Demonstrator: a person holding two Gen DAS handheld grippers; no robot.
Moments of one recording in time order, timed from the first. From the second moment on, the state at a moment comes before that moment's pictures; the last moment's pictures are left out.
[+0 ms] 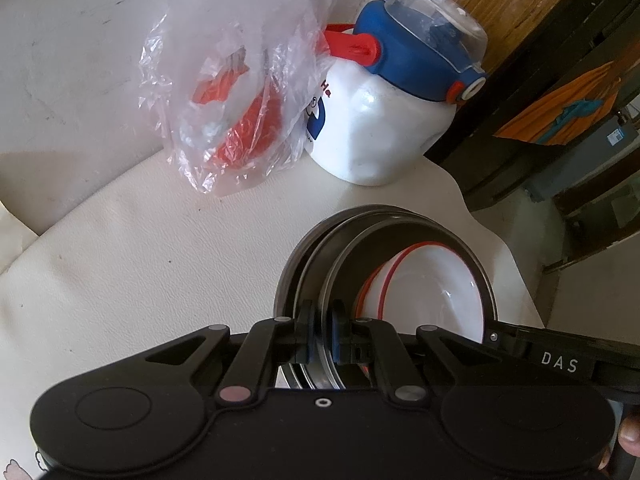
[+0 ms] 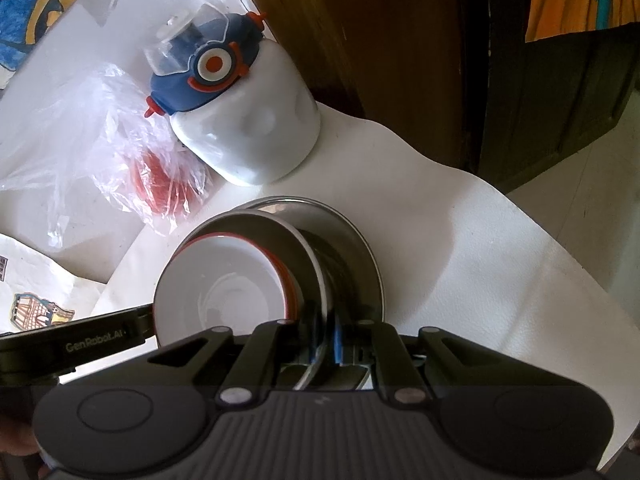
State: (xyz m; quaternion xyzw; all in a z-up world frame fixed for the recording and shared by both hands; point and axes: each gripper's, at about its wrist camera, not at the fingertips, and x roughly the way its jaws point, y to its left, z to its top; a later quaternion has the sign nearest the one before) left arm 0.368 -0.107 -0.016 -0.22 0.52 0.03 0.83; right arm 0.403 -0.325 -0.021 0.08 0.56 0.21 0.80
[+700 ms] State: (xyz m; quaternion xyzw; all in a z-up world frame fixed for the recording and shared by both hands) left arm 0.347 -0.107 -0.008 -0.22 0.49 0.05 0.84; right arm 0.380 -0.335 -0.011 0.06 0.51 0.20 0.83
